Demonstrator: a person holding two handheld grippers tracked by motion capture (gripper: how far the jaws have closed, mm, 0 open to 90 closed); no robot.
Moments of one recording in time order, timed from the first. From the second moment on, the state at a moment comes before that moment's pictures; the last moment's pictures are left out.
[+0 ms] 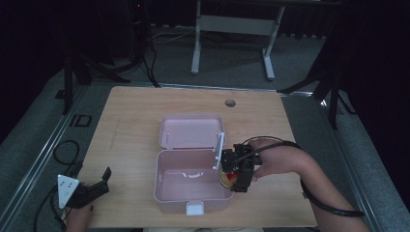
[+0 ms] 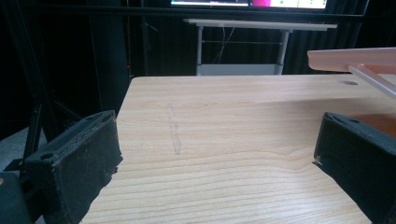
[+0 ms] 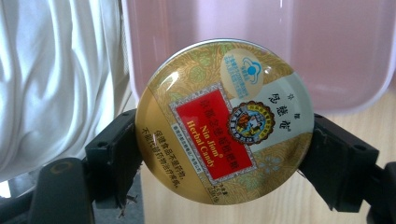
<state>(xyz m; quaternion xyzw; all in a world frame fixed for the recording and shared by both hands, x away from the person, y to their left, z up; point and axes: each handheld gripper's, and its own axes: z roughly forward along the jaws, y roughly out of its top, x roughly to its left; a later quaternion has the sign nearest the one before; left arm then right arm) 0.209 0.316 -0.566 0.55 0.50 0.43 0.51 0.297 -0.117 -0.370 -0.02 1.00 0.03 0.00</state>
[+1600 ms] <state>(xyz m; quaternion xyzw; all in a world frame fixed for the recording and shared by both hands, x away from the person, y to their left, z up) 0.209 0.315 -0.566 0.56 0.49 0.43 0.50 0.315 -0.058 -0.475 -0.05 1.00 -0.04 -0.02</state>
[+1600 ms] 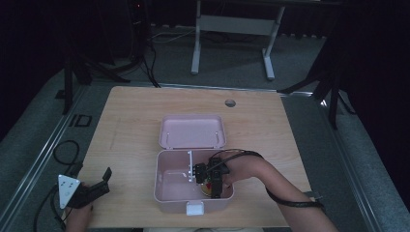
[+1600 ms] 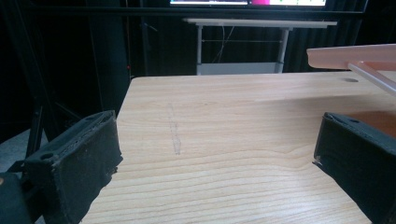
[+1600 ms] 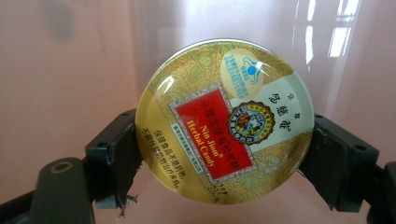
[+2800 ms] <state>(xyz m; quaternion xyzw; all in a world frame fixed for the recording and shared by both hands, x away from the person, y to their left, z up) 0.209 0.315 -0.566 0.56 0.49 0.43 0.51 0.322 -0.071 -0.445 -0.03 1.00 0.03 -0.03</state>
